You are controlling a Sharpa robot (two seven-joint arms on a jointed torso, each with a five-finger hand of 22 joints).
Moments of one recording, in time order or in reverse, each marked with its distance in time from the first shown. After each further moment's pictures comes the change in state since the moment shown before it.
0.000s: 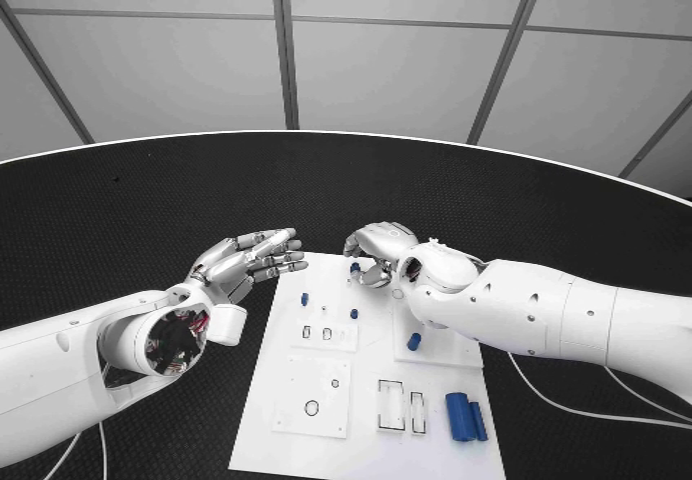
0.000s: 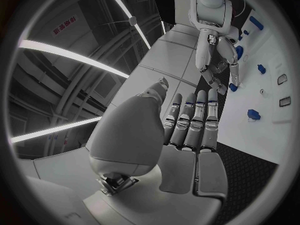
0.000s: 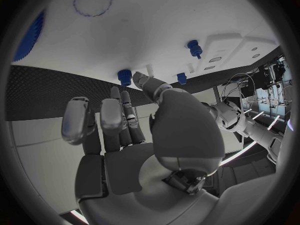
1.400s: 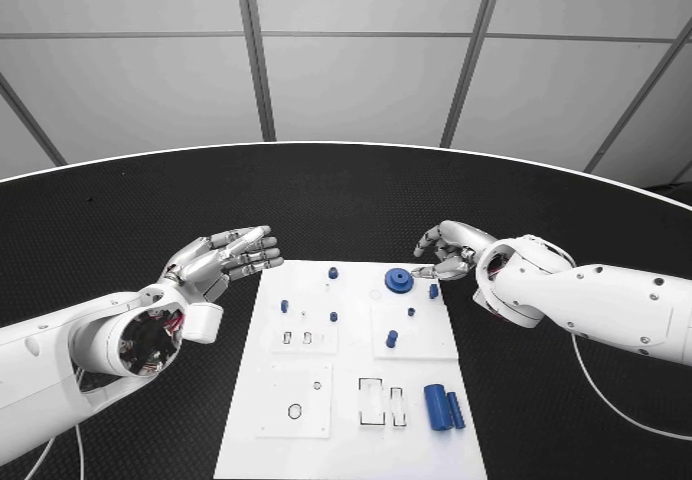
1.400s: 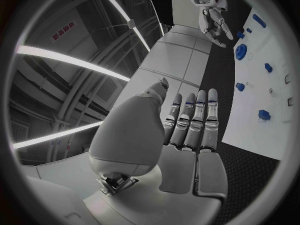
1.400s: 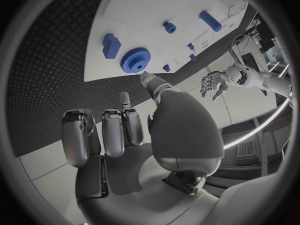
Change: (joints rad) left arm -0.001 0.008 -0.001 -0.056 0.000 0.024 -0.004; left_hand 0.000 0.000 0.003 -0.003 0.000 0.000 0.000 0.000 -0.001 0.000 0.000 0.000 0.000 0.000 0.000 0.000 -0.001 0.000 0.000 0.000 0.000 0.000; right arm -0.002 -0.385 0.016 0.202 0.410 0.032 -0.003; right_hand 0.011 -0.005 -0.224 0.138 0.079 -0.064 0.021 0.102 0.083 0.438 -0.037 1.412 1.159 0.016 -0.023 0.292 0.313 -0.063 0.080 -0.023 0.221 0.098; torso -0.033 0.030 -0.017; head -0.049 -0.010
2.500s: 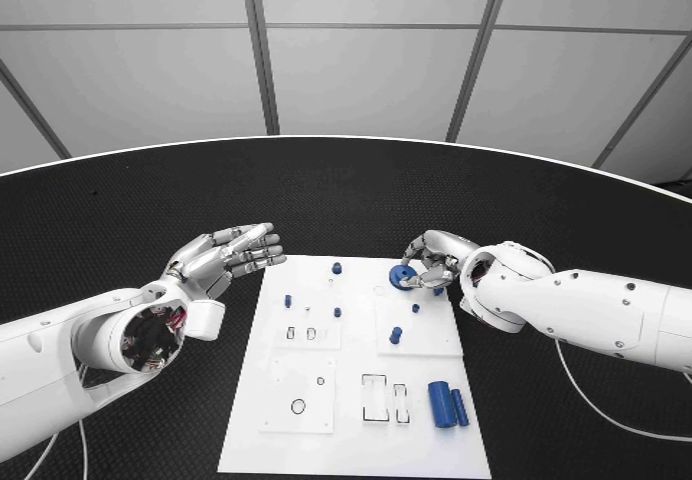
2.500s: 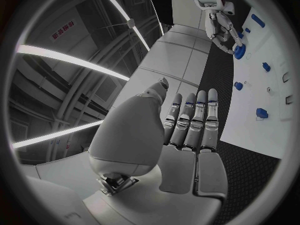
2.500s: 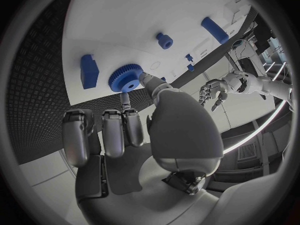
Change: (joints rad) left arm 0.000 -0.004 0.000 0.010 0.000 -0.001 -0.001; left_hand 0.000 0.000 0.000 0.000 0.000 0.000 0.000 0.000 0.000 0.000 0.000 0.000 0.000 -0.004 0.004 -0.004 0.000 0.000 0.000 0.000 0.000 -0.001; right arm -0.030 0.068 -0.002 -0.034 -0.025 0.027 -0.012; right_hand 0.013 0.005 0.000 0.000 0.003 -0.004 0.004 0.004 0.000 0.004 0.004 0.012 0.000 -0.003 0.003 0.006 0.000 0.000 0.000 0.000 0.004 0.000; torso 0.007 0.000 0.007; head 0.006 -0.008
